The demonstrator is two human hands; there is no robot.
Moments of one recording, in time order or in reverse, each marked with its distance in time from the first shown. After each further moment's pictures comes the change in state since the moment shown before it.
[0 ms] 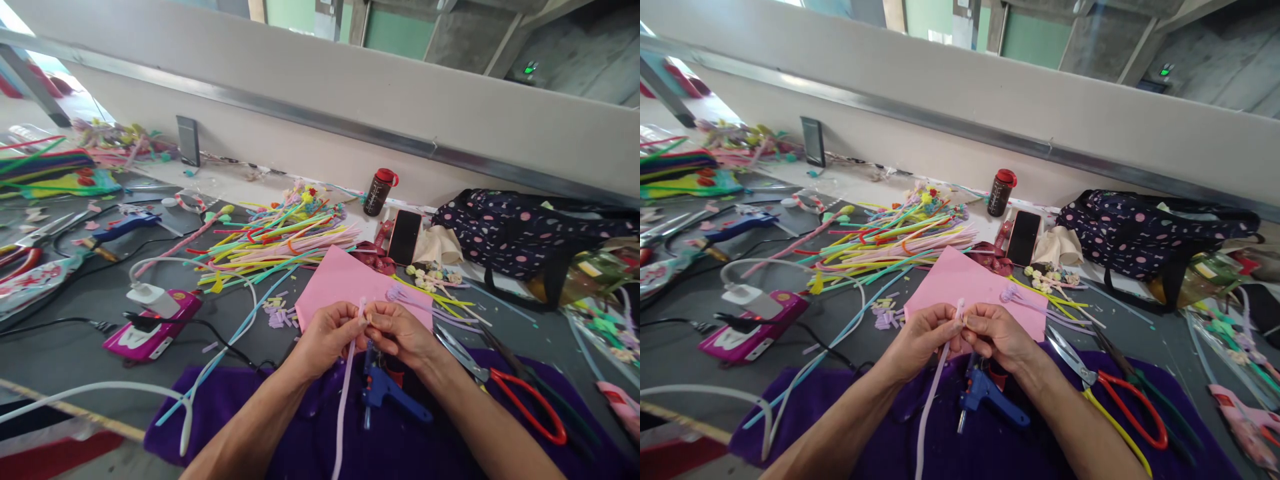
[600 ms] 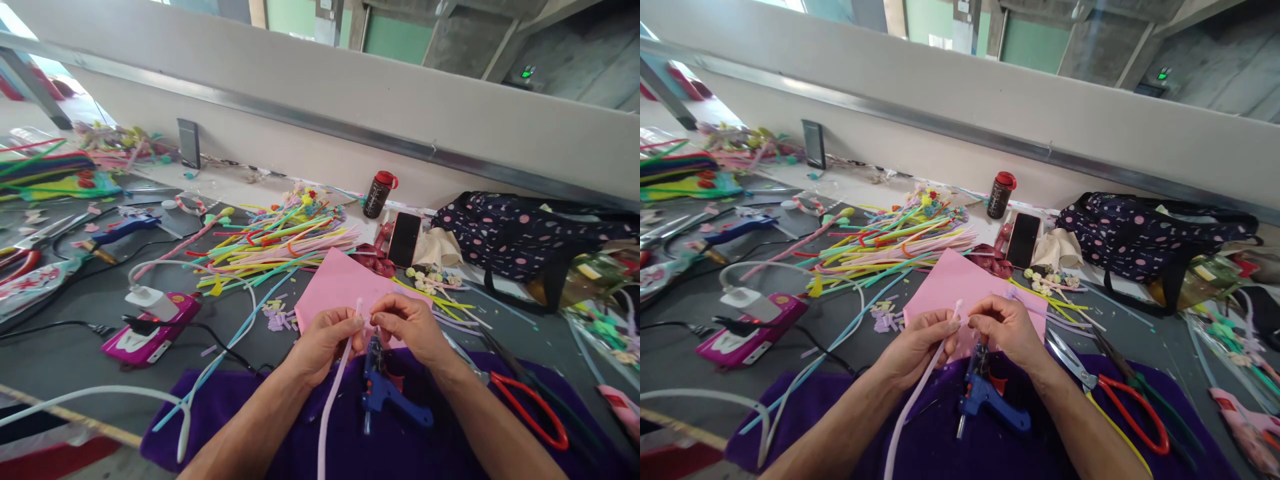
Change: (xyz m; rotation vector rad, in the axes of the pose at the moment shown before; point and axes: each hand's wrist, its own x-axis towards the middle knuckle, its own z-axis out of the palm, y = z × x) left_hand 0.001 0.001 0.001 -0.394 -0.078 -0.162; right_hand -0.013 -0.020 -0.002 -0.450 0.239 -0.280
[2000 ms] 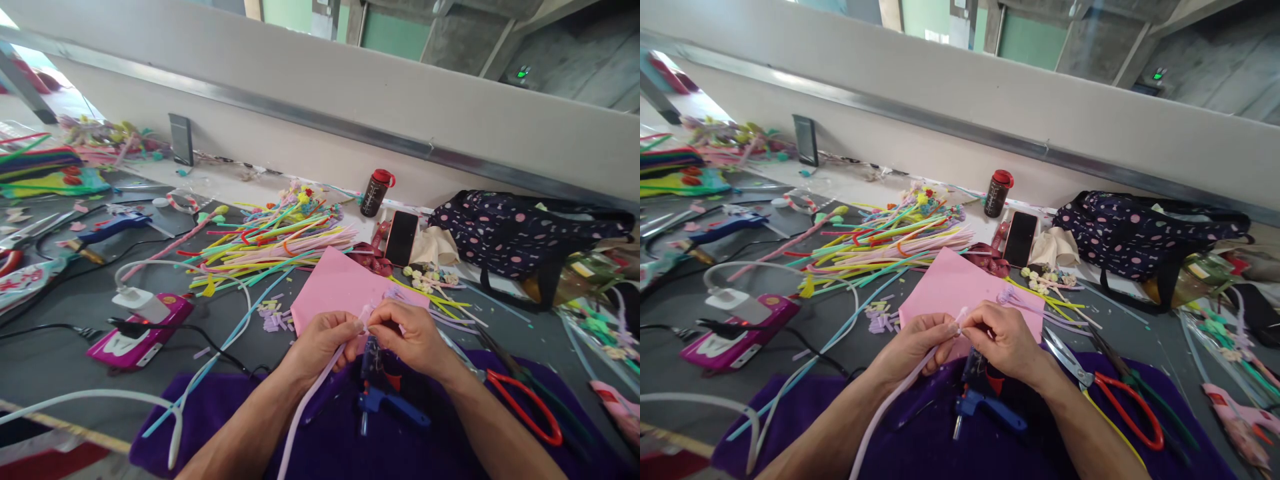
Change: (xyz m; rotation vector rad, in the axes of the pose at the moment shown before) left_hand -0.001 0.002 0.001 0.157 0.042 -0.073; right_hand -0.007 -0.012 -0.002 -0.594 -0.096 -0.514
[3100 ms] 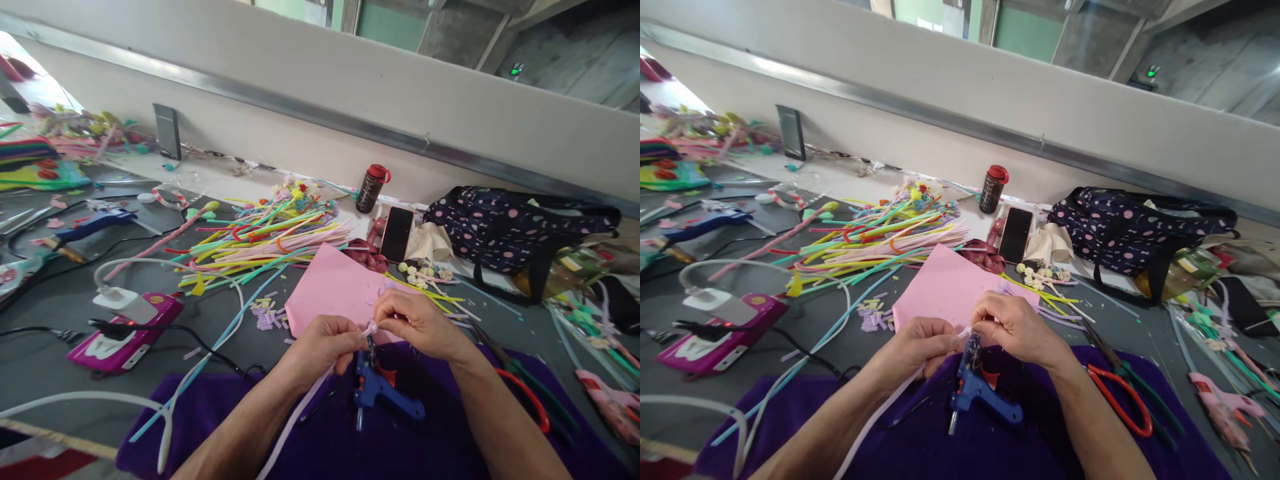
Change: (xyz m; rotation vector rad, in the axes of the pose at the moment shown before) left_hand -0.007 0.004 0.010 0.223 0.014 -0.081; right_hand -0.001 0.011 -0.029 -0.044 -0.241 0.077
